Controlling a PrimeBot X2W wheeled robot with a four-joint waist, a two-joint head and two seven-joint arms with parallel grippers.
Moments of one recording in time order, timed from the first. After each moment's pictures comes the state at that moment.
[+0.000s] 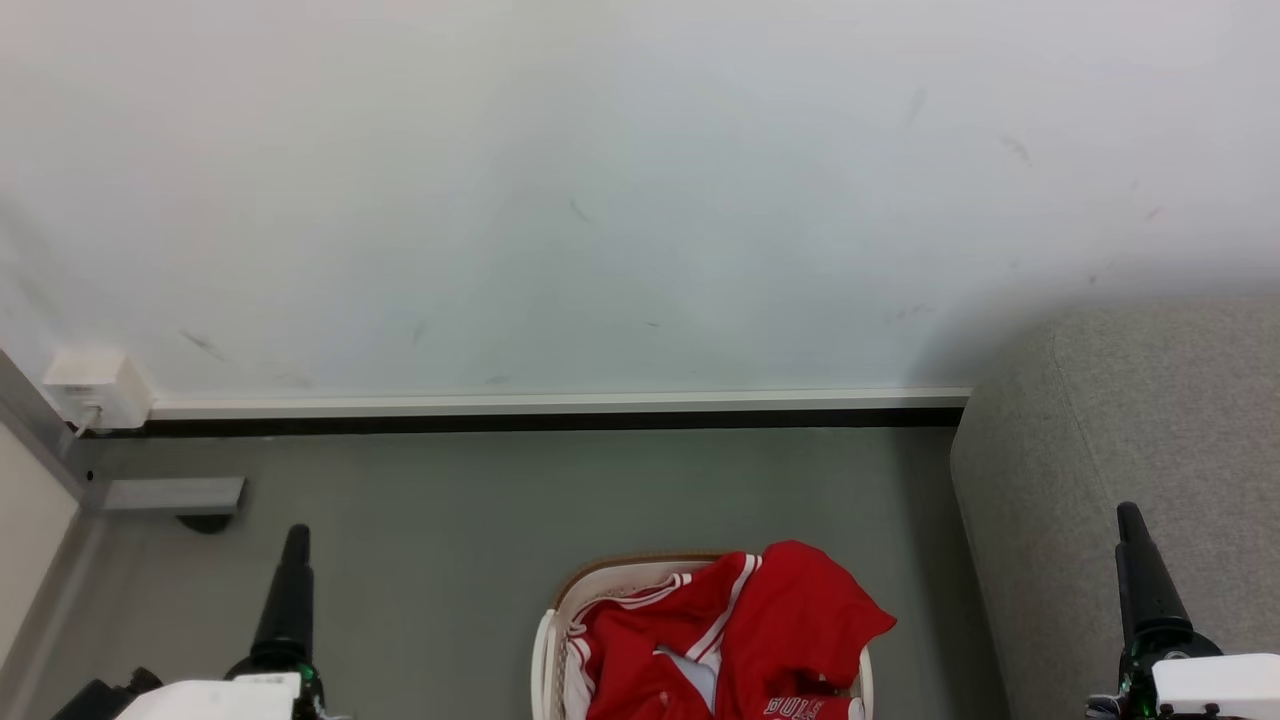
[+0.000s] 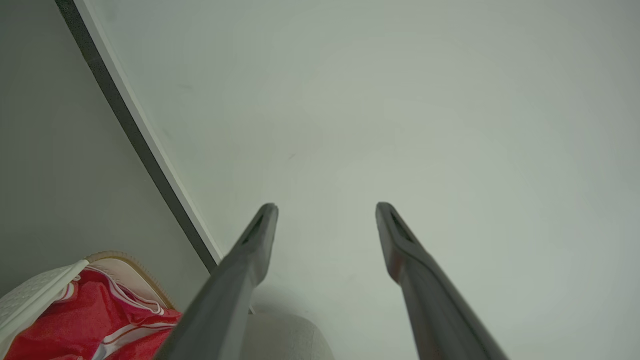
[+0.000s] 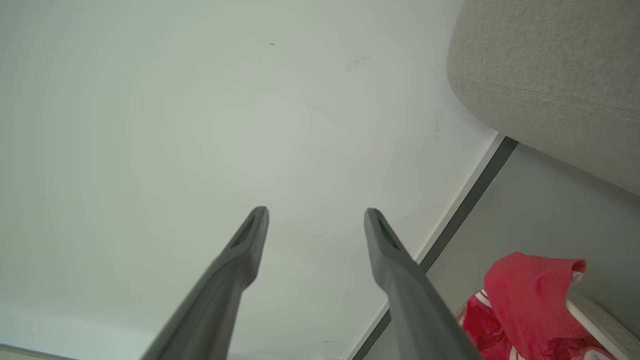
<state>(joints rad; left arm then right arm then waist) -0.08 0.04 0.10 0.21 -1.36 -0.12 0.00 -0.09 -0.06 -0.03 0.21 1.44 0.13 0.01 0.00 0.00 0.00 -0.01</state>
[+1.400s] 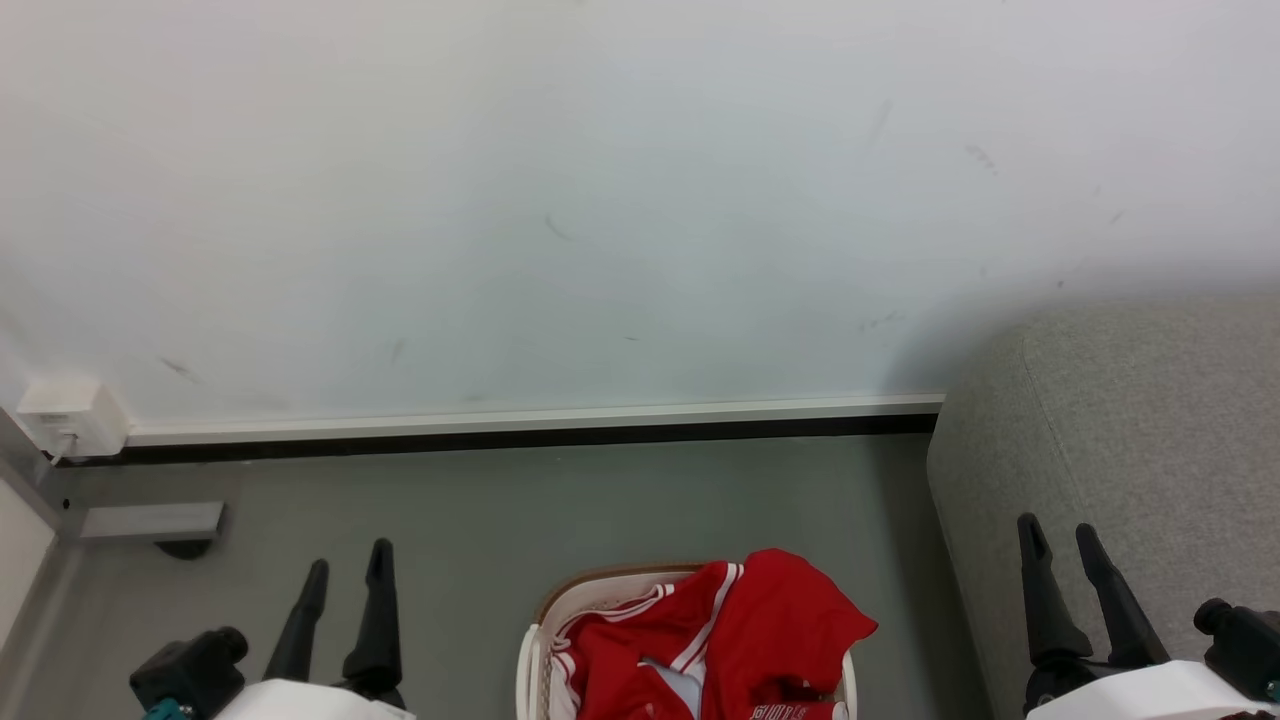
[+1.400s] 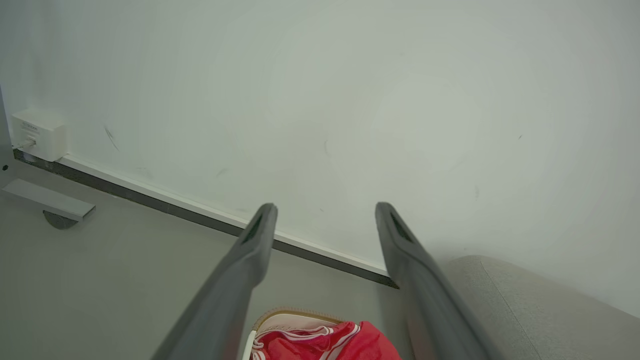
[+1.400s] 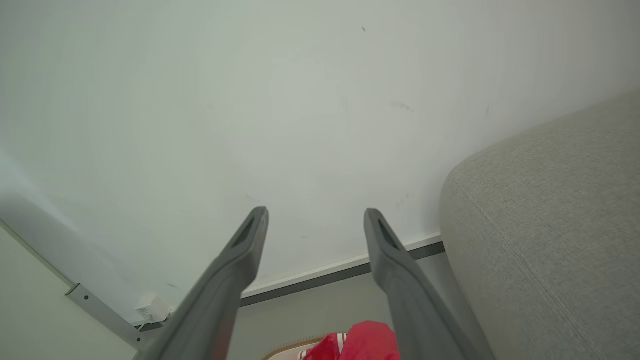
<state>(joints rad) -0.03 0.06 -0.01 0.15 -0.51 -0.05 -0.13 -0.08 -0.09 0.10 0.20 0.67 0.13 -0.13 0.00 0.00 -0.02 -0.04</state>
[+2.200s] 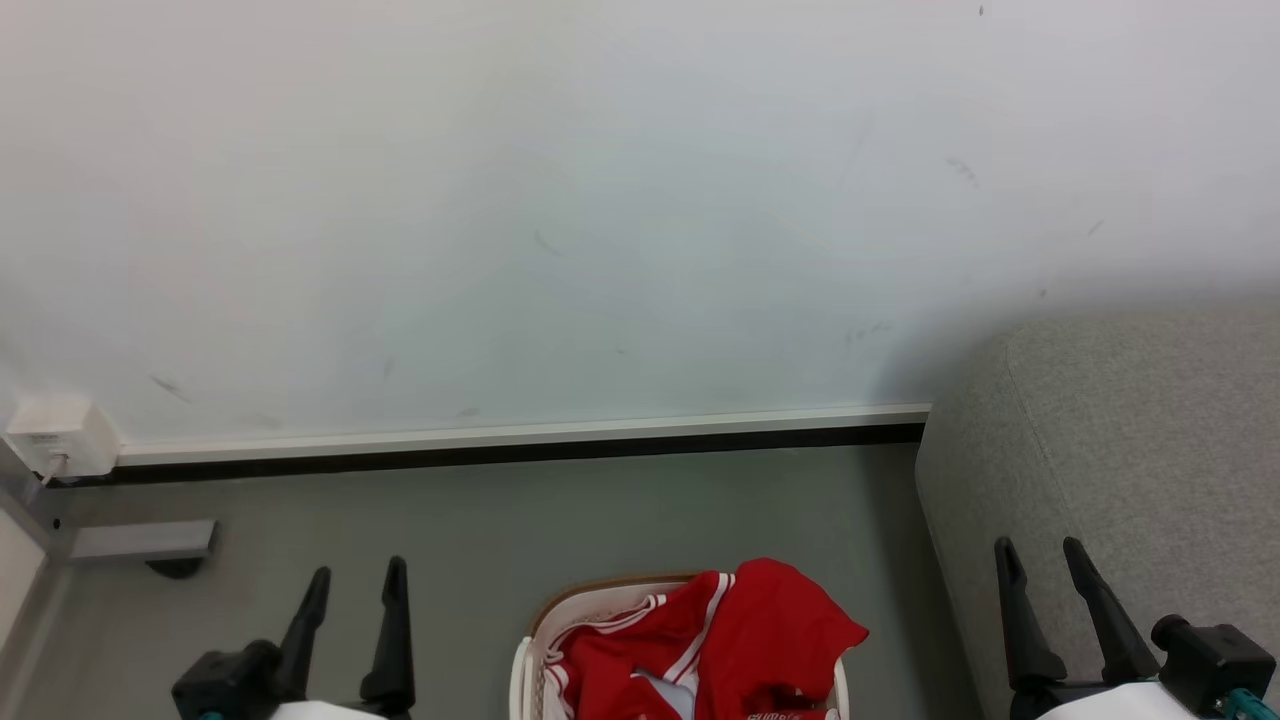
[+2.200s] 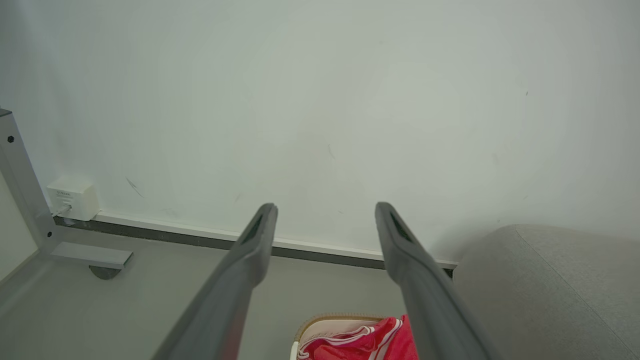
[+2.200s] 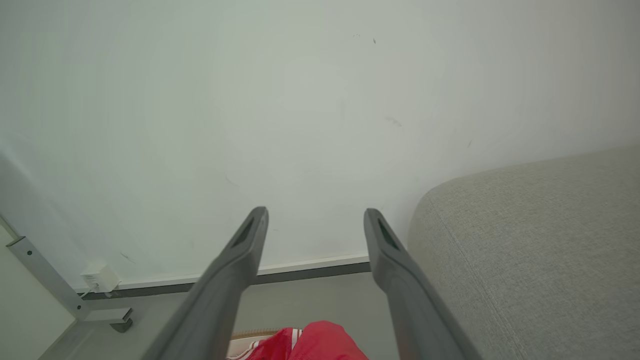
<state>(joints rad) -0.01 0.08 -0.05 0.15 -0.31 -0.01 -0.19 -0.08 -0.07 0.10 0.26 0.42 0.13 -0.19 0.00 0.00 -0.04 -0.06</state>
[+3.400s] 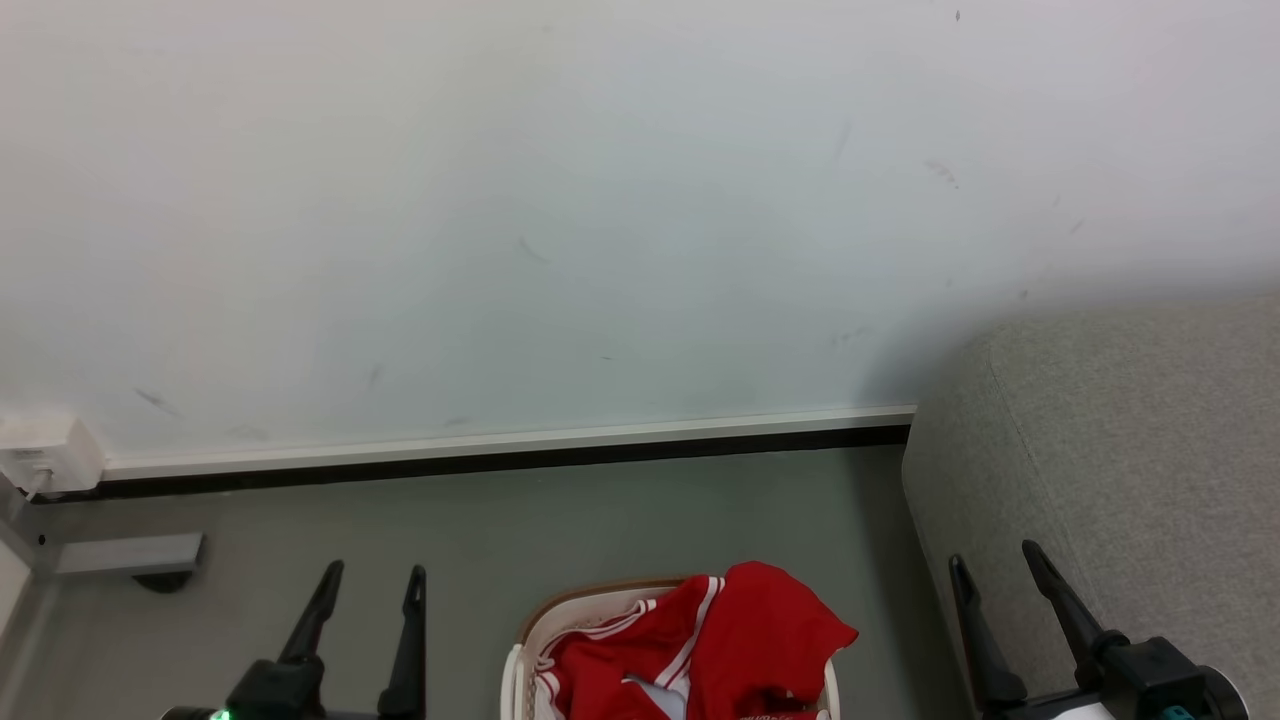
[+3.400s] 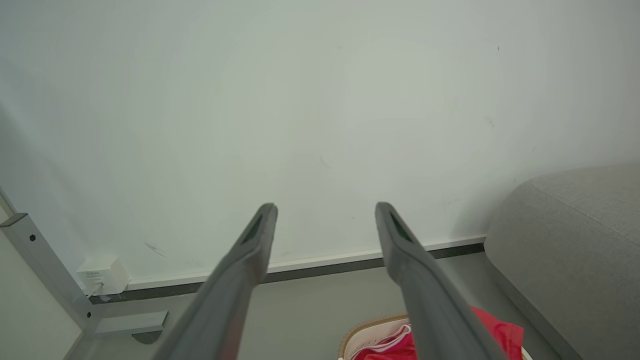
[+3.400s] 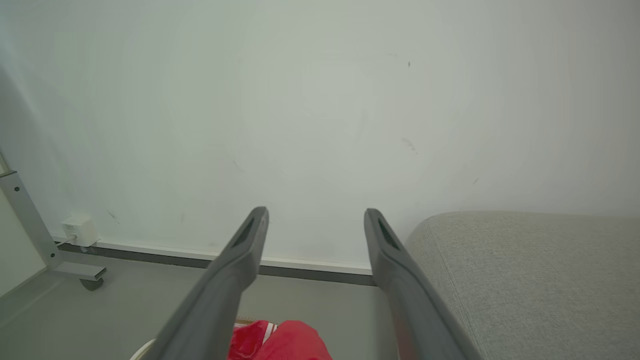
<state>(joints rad) 0.00 0.09 -0.06 0.16 -0.03 0.01 -0.26 -0.08 -0.07 0.14 0.28 0.20 0.13 -0.26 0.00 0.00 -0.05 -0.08</state>
